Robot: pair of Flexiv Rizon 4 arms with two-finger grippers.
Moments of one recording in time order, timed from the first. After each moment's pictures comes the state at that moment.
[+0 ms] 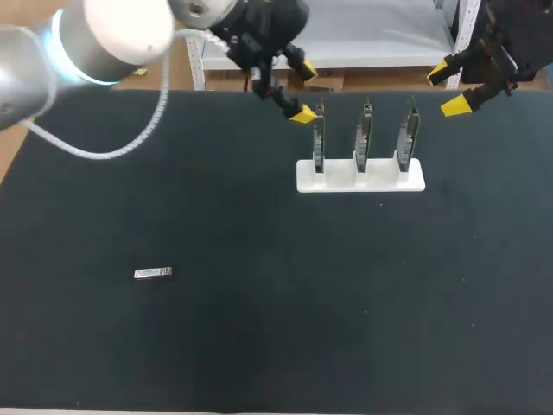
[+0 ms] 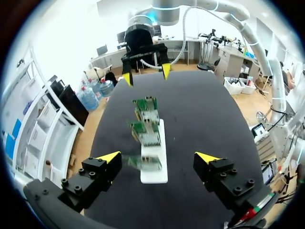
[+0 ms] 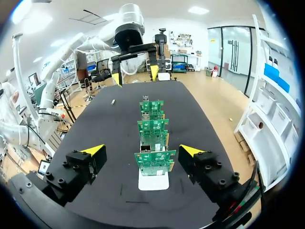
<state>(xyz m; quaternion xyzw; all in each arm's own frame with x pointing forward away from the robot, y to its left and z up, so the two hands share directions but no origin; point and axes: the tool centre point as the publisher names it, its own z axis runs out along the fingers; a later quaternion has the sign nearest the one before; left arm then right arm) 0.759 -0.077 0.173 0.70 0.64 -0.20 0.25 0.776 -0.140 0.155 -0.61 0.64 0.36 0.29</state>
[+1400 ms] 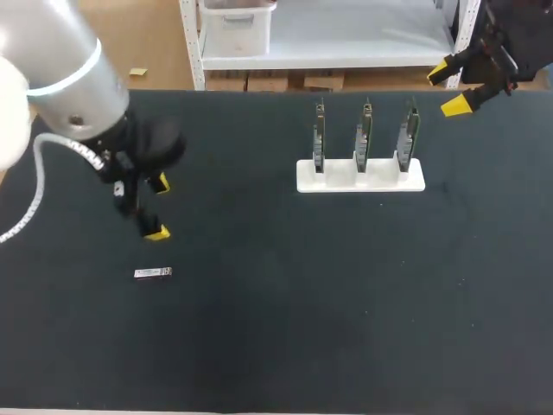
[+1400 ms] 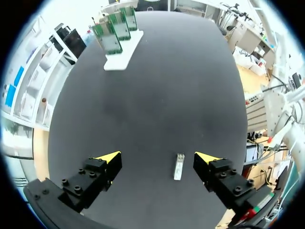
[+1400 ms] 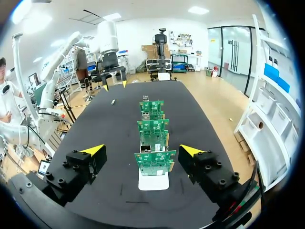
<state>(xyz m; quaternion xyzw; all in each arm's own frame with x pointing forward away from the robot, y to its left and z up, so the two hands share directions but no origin) 0.615 0.145 0.074 0.65 0.75 -0.06 0.08 0.775 -0.140 0.155 -0.61 0.64 0.36 0.29</state>
